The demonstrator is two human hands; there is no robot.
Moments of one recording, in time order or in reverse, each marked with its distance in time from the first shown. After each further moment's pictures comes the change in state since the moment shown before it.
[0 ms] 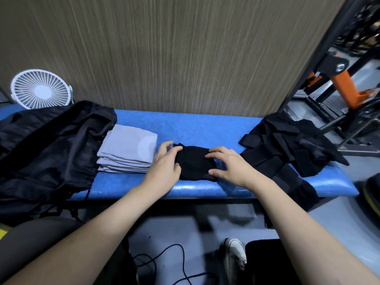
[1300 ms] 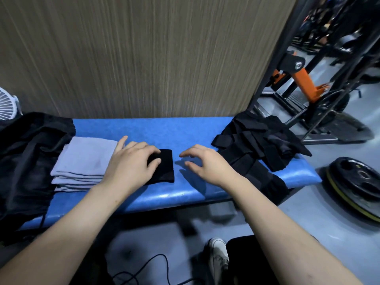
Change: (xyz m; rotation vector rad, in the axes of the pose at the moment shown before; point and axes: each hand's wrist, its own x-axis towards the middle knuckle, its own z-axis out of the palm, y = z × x) left_hand 0.028 0.016 -0.023 0.455 0.140 0.266; right_hand -0.001 0.002 -0.009 0.099 0.214 -0.073
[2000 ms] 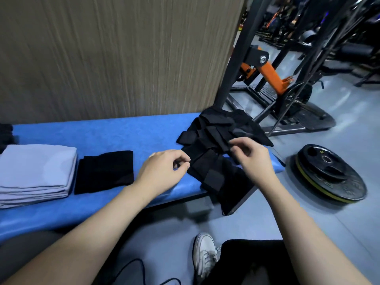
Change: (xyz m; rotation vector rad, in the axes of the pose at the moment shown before) left_hand 0.030 0.138 0.049 -0.488 -0.206 0.029; right_hand -0.110 0.101 -0.102 0.174 0.556 0.412
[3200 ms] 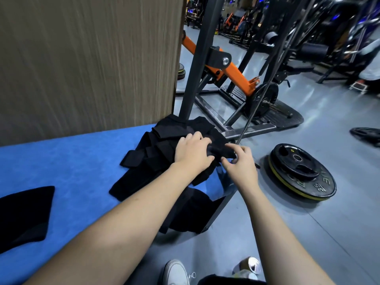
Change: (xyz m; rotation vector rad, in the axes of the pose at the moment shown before) left_hand 0.181 0.123 0.156 0.329 -0.024 0.225; right_hand 0.064 0.124 -0.043 -0.209 0.127 0.285
